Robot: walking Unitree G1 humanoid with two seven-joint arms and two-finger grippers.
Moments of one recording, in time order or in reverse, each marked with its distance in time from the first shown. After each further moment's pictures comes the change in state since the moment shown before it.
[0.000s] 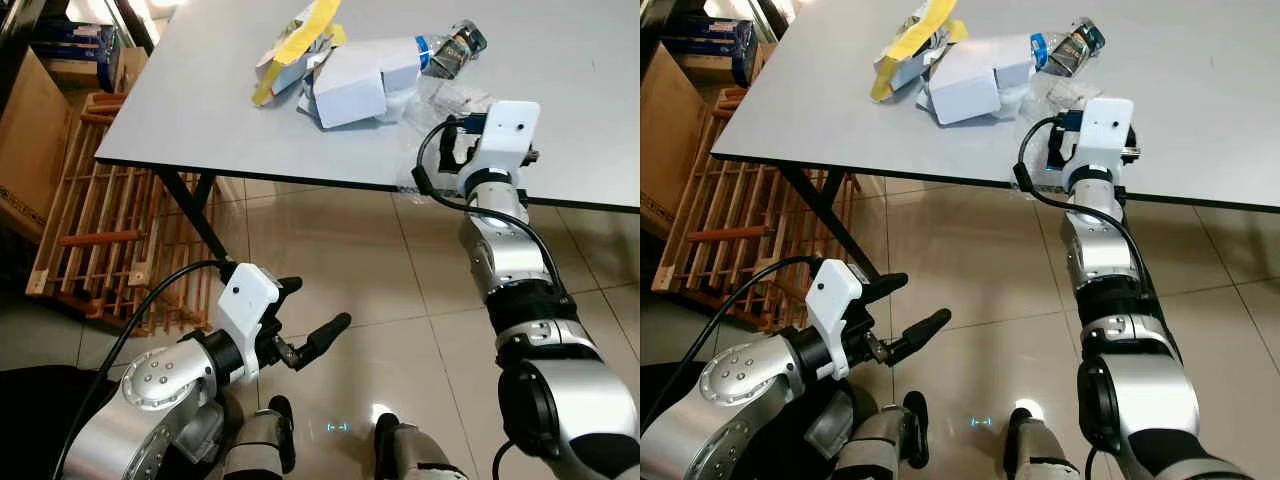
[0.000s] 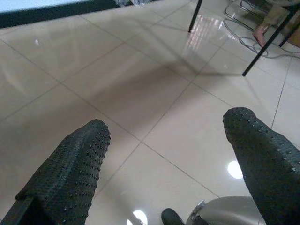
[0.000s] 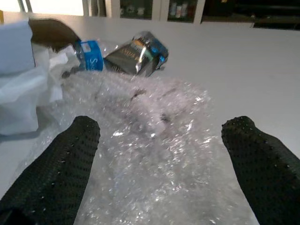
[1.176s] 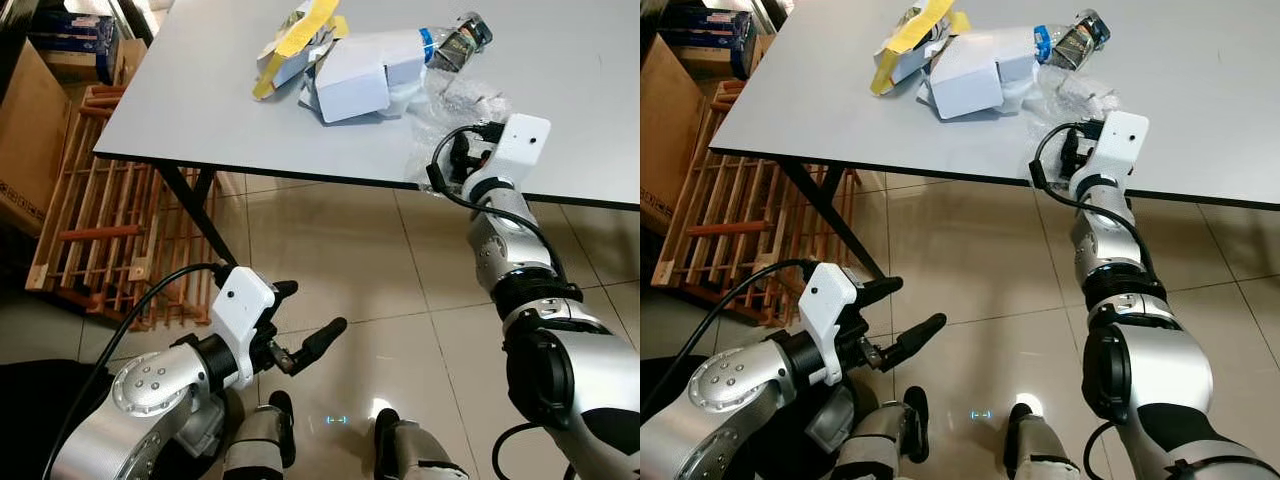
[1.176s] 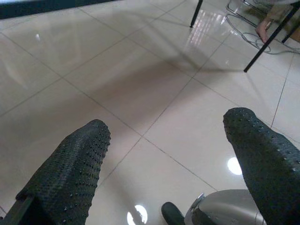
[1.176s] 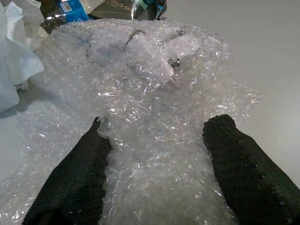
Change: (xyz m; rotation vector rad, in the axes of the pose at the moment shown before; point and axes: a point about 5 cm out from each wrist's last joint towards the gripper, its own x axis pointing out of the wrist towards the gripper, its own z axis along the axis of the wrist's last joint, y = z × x) left arm -0.006 0.000 0.004 0.016 0.006 0.001; right arm 0.004 -0.019 -0.025 0.209 0.125 0.006
